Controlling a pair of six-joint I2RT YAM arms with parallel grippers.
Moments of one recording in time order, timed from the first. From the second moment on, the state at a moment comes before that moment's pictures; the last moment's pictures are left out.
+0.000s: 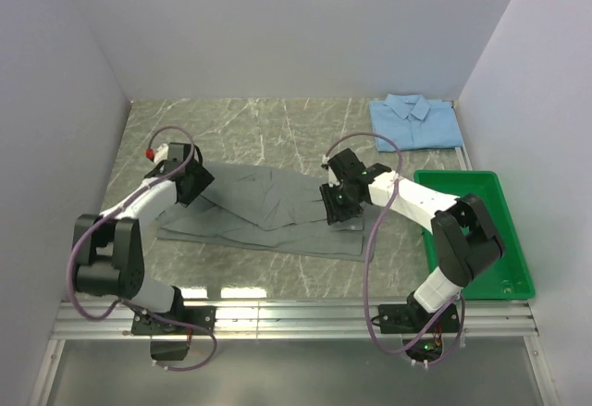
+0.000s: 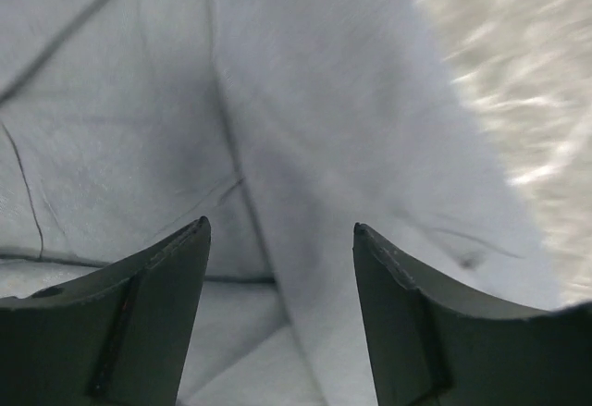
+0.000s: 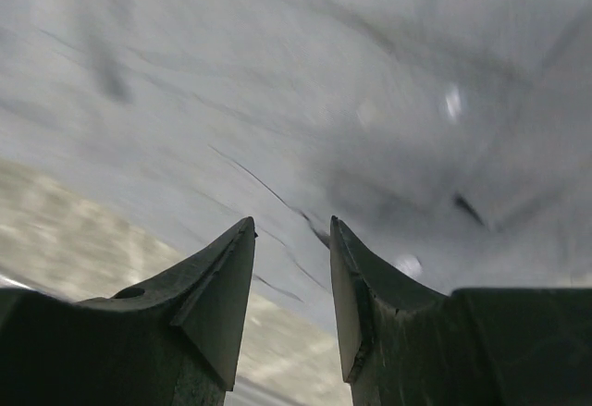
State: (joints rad) left arm -0.09 1.44 0.86 -0.32 -0.22 -0.88; right arm 0.57 1.60 1.05 -0.60 -0.12 0.26
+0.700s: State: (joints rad) left arm -0.11 2.06 1.44 -0.34 -0.23 -0.75; right arm 0.81 1.83 1.17 -0.76 -0.11 0.15
